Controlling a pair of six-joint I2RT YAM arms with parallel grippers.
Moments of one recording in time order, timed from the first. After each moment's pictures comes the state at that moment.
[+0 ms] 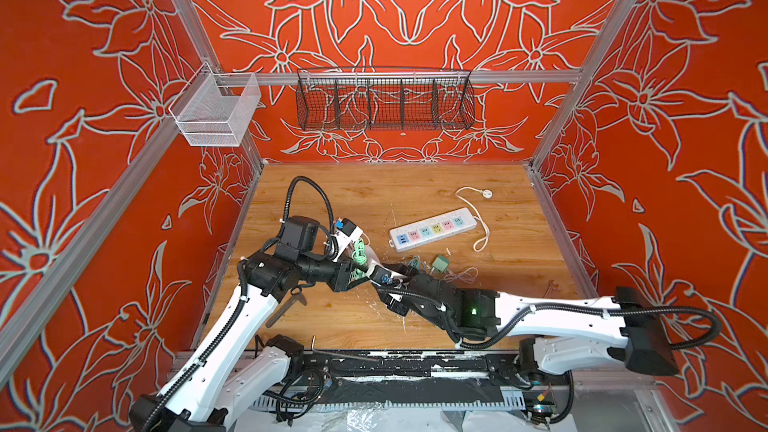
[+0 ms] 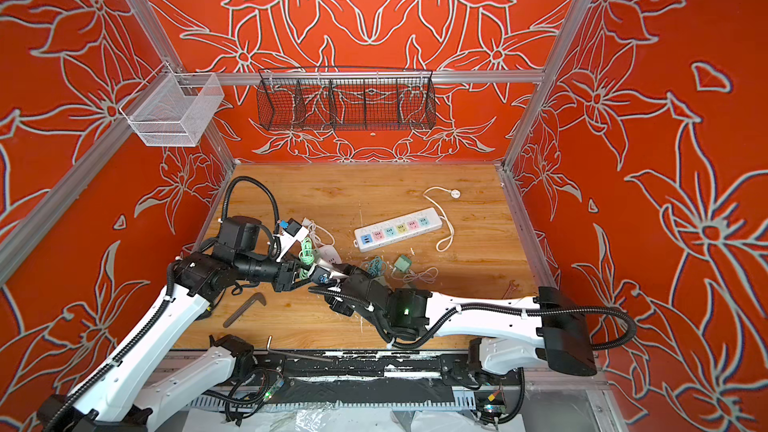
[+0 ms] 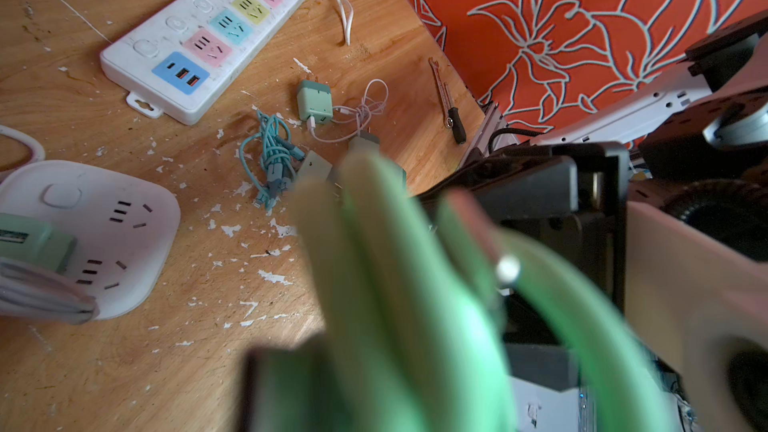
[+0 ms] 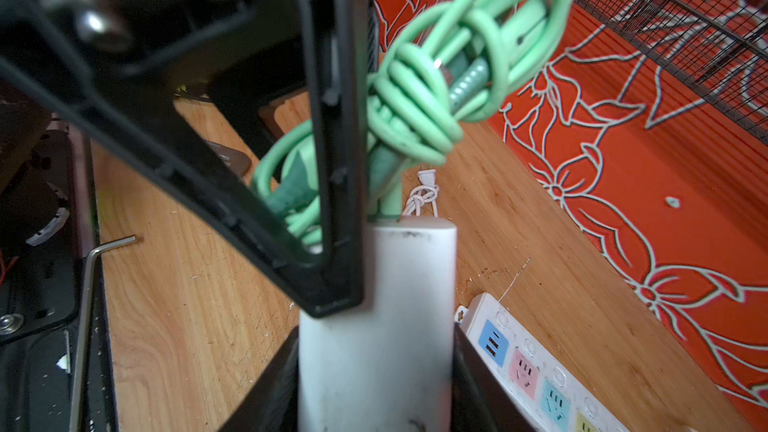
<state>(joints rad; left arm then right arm) -0.31 0.91 0.93 -0.87 0.83 -0.06 1.34 1.29 0.88 -0.01 0.46 -0.17</state>
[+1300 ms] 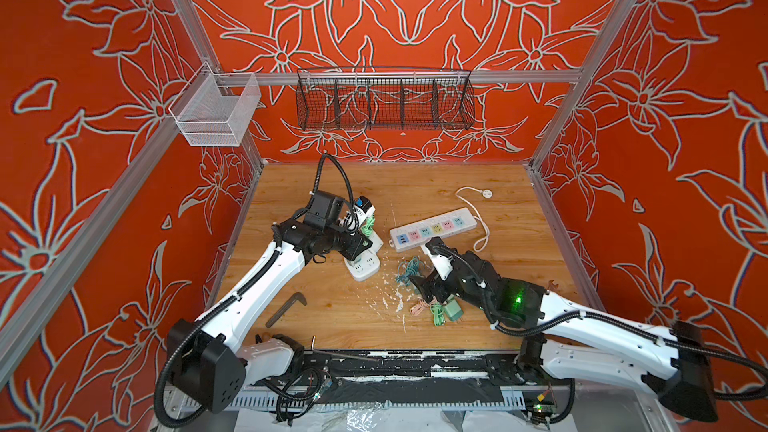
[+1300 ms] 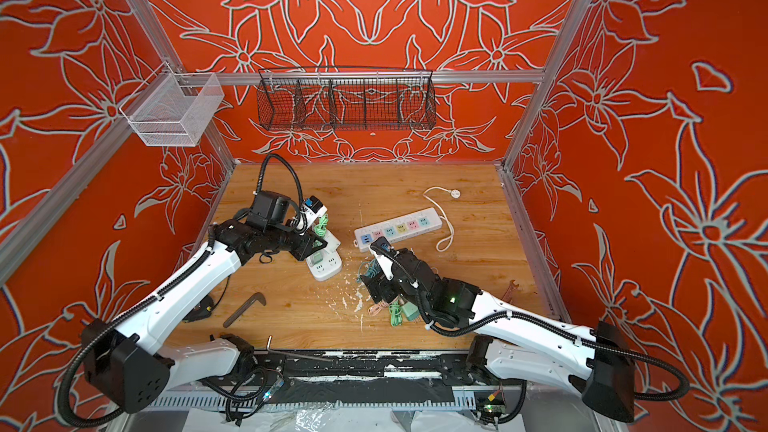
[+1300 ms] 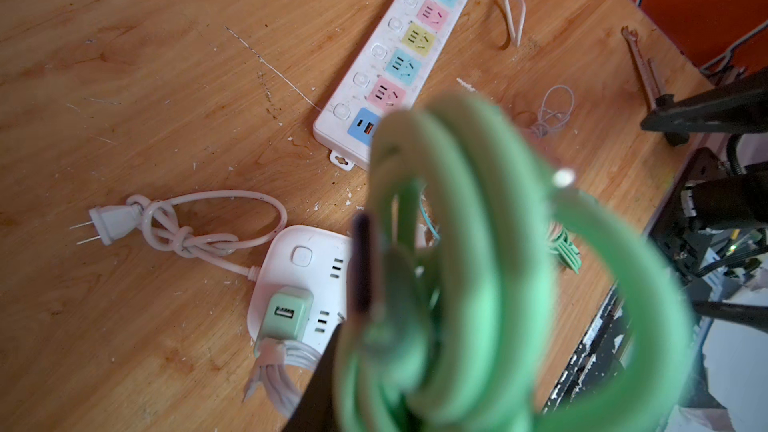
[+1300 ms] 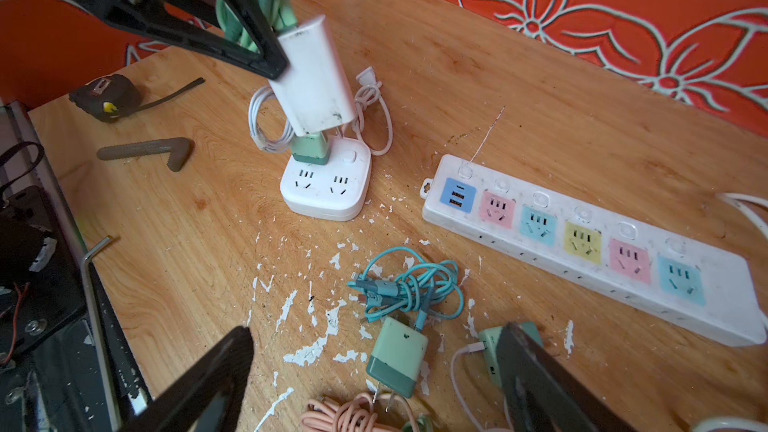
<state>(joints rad) -0.38 1.26 1.10 -0.75 0.36 0.15 1.02 0.98 0.69 -0.24 0.23 0.19</state>
